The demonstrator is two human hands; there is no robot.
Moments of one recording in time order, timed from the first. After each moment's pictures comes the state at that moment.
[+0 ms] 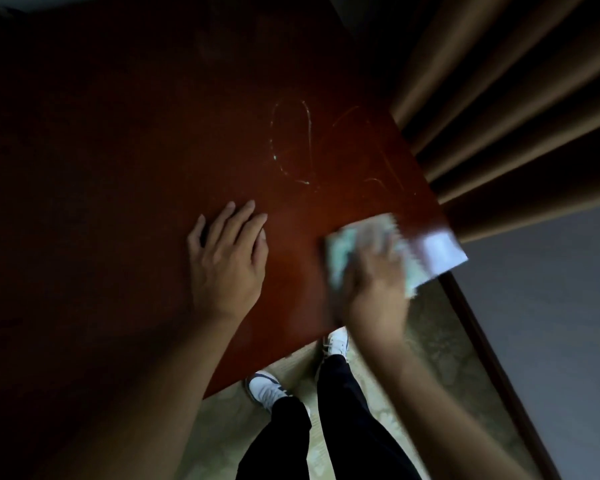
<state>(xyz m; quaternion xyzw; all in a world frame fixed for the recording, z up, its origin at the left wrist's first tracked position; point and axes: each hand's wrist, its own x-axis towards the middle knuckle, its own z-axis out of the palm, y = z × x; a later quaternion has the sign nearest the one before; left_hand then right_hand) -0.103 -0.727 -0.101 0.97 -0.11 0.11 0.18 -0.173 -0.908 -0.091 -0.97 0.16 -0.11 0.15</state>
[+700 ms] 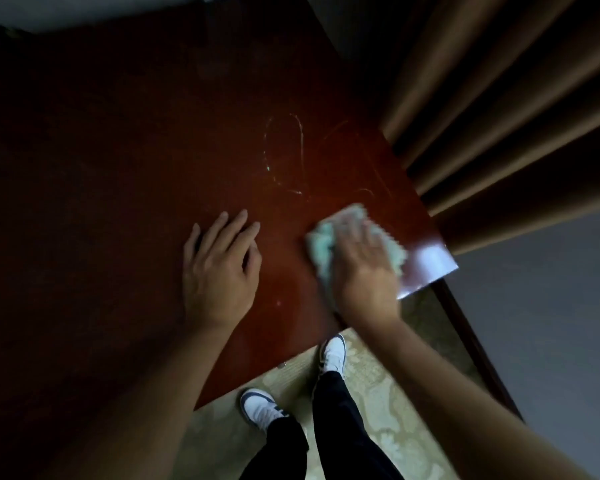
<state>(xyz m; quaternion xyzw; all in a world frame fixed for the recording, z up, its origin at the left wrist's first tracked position) -0.106 -0.728 -0.100 0.97 -0.10 0.12 0.20 -0.148 -0.931 -0.099 -0.99 0.03 -0.07 0.10</state>
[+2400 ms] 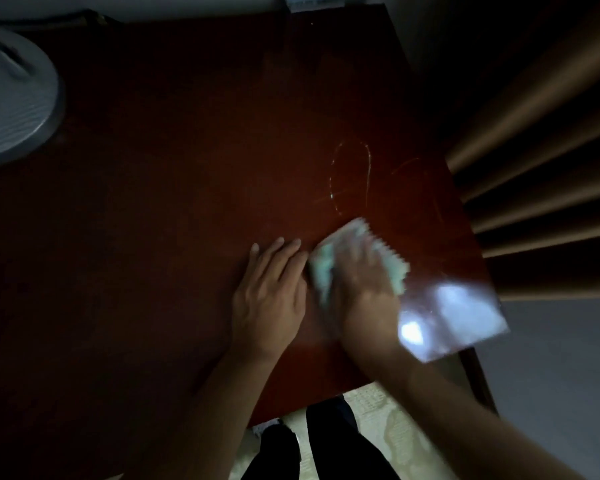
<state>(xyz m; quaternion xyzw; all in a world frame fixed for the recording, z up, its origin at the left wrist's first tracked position) -0.104 -0.726 -0.100 0.95 -0.09 0.13 0.25 -0.109 -0.869 -0.094 -0.99 -0.03 -0.08 0.14</state>
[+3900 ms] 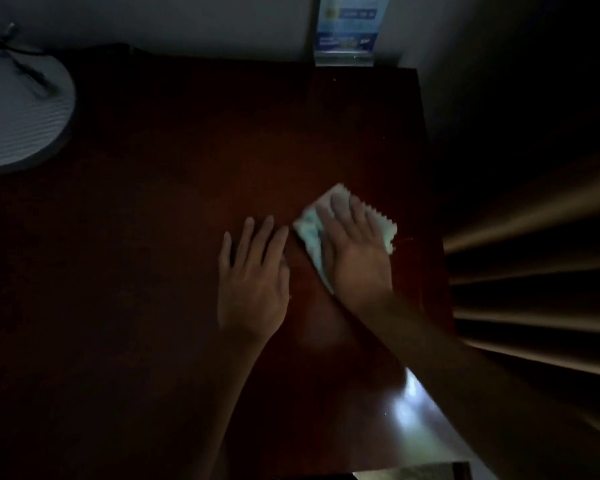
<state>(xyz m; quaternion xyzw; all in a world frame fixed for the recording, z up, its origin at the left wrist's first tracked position) -0.012 -0.767 -0.091 0.99 0.06 0.05 0.15 0.064 -0.918 -0.090 -0.97 -0.21 -0.01 0.14</state>
